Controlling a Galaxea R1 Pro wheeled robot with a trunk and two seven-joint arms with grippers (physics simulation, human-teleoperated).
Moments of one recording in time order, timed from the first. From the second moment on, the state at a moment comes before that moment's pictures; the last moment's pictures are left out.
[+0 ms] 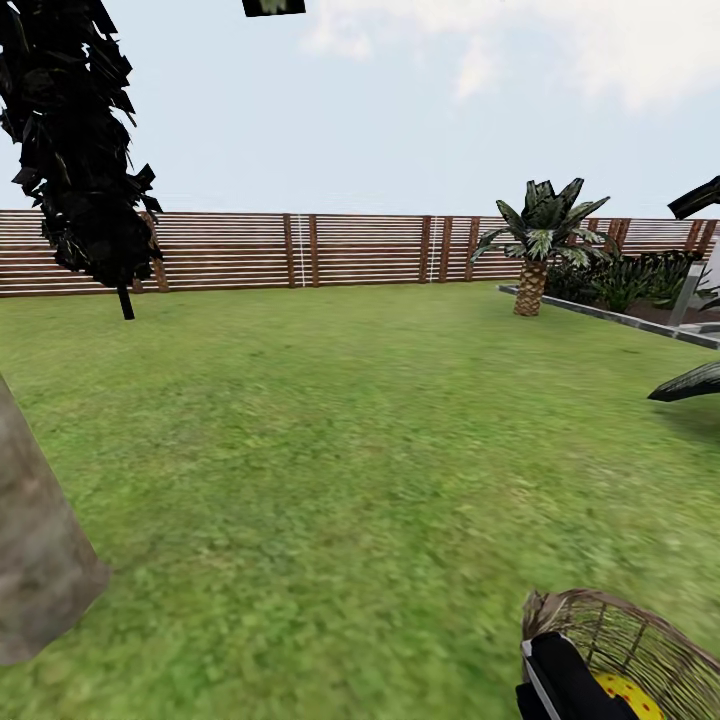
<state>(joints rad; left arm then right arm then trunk) -0.09 -0.08 0.12 -0.90 0.17 0.95 0.03 -0.32 -0.09 0.05 -0.84 0.15 0.97 -0.02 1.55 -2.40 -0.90</state>
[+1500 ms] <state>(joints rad) -0.09 -0.03 0.13 -0.99 0.17 0.87 0.03 -0.32 -0.10 0.05 -0.87 0.15 0.88 -0.03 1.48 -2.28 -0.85</state>
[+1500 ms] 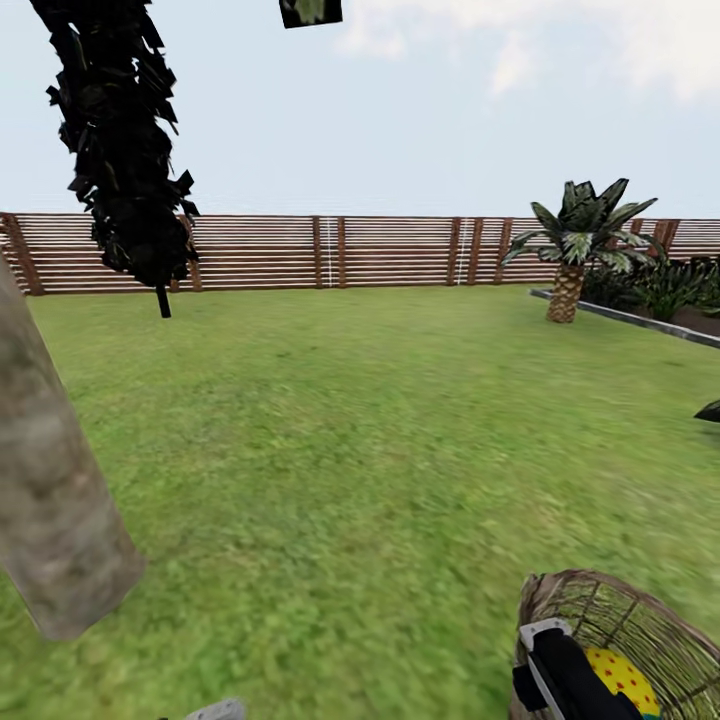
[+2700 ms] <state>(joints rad) -0.26 0.13 0.39 -1.20 0.13 0.90 0.06 -0.32 -0.06 0.10 -0.88 0.15 0.88 -0.03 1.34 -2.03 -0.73</state>
